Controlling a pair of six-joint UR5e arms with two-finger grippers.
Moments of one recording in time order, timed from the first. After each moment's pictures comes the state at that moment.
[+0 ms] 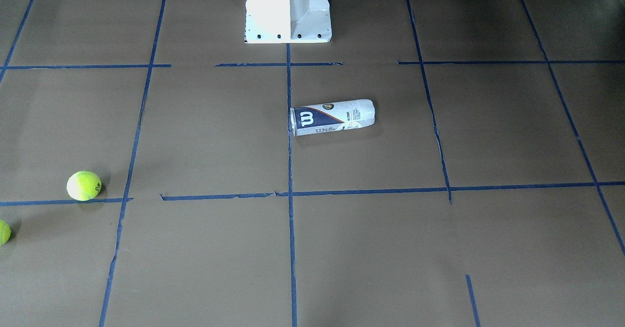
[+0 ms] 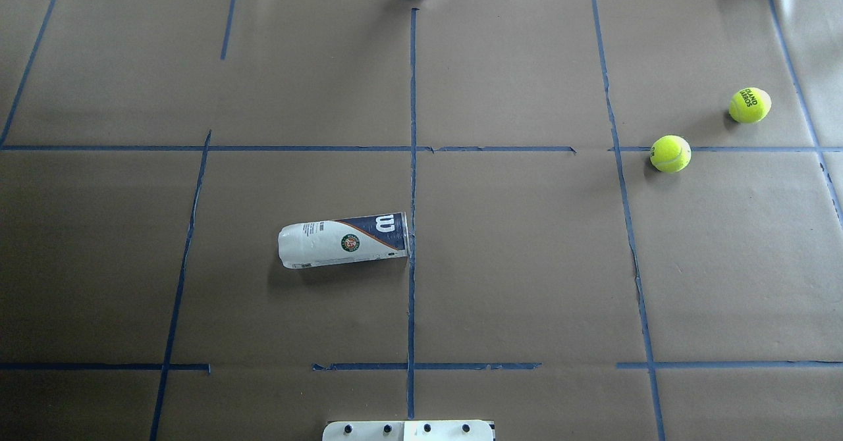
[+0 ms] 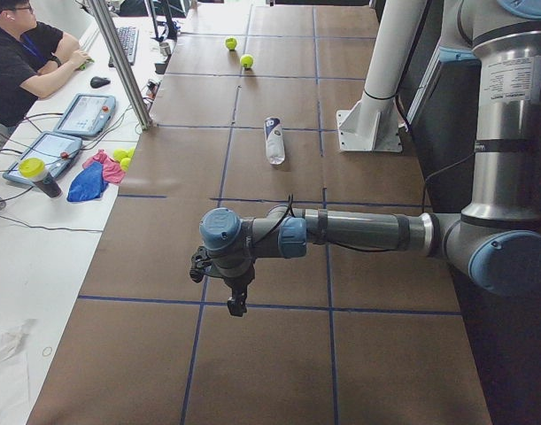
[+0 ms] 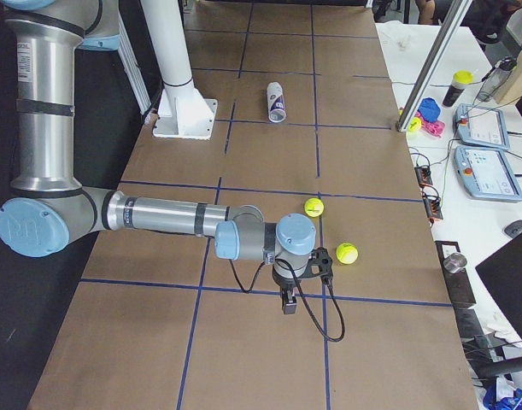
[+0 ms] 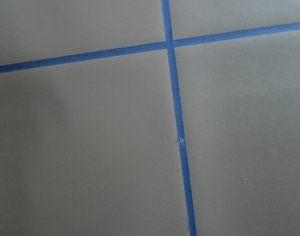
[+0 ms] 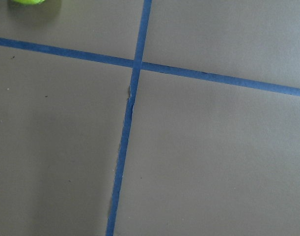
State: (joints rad) left arm -1.52 -1.52 -1.65 -1.47 -2.33 0.15; right arm 1.55 -1.65 1.59 -1.51 2.30 -0.14
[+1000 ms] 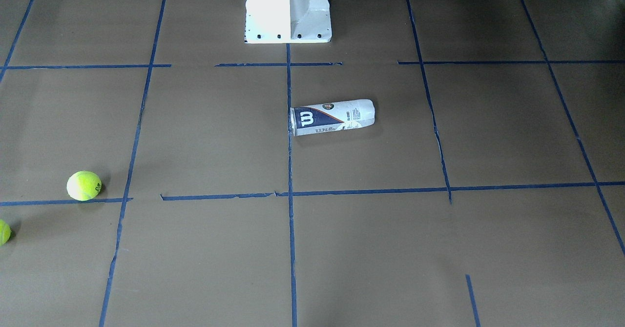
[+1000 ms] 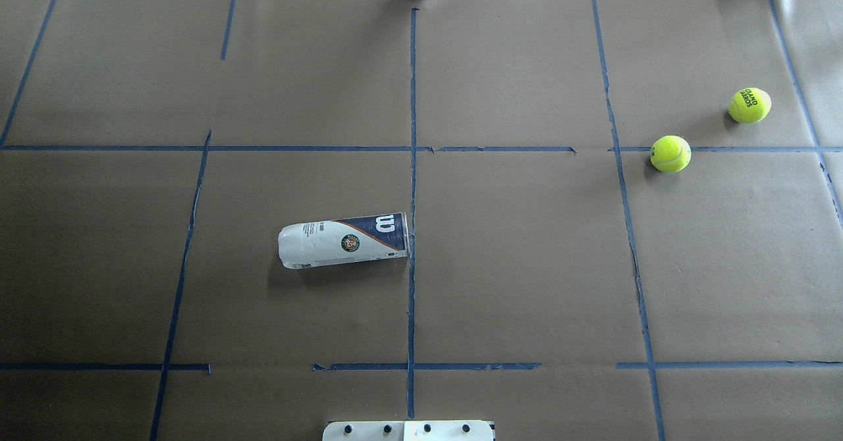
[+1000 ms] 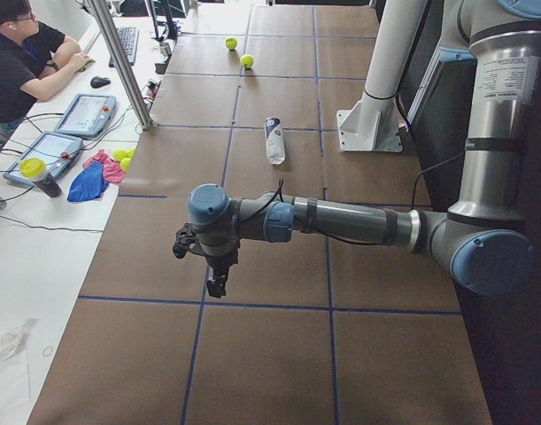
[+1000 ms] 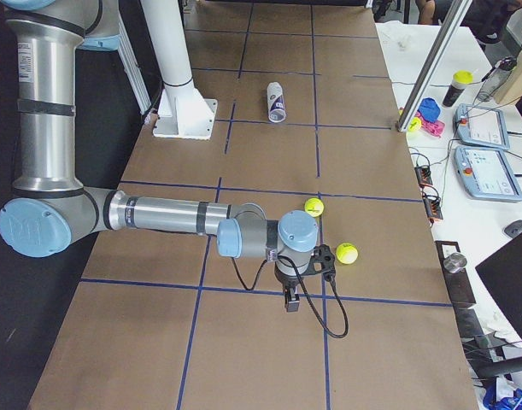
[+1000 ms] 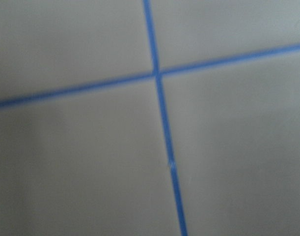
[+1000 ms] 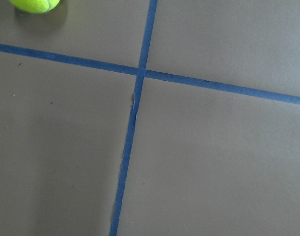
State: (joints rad) left arm -1.51 -1.63 -1.67 -1.55 -2.32 0.14; right arm 1.55 -1.64 1.59 -1.51 2.30 -0.14
